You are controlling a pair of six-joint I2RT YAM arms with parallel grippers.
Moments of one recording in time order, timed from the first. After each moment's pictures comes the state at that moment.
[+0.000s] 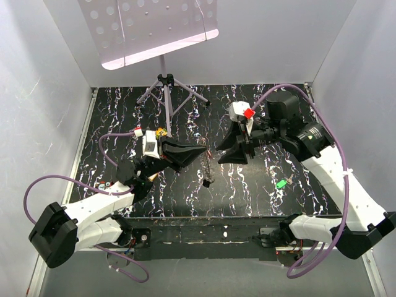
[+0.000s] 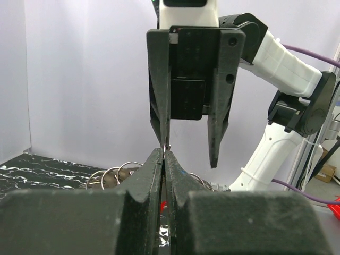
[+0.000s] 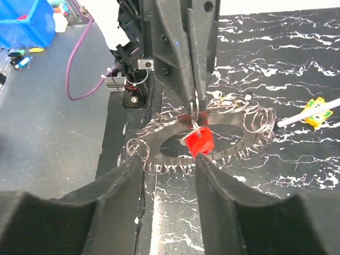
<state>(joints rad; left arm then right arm) -0.75 1.07 0.51 1.24 0.49 -0.51 0.61 1.19 1.46 -0.80 -1.03 -0.34</state>
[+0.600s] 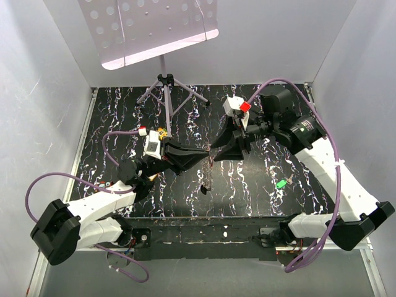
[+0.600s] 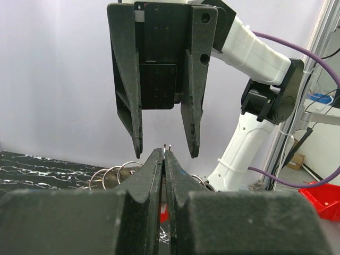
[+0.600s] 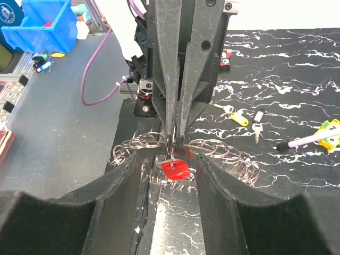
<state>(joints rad) -0.75 1.10 0.52 1.28 0.57 -0.58 0.61 1.25 1.51 -0.78 -1.14 -0.34</state>
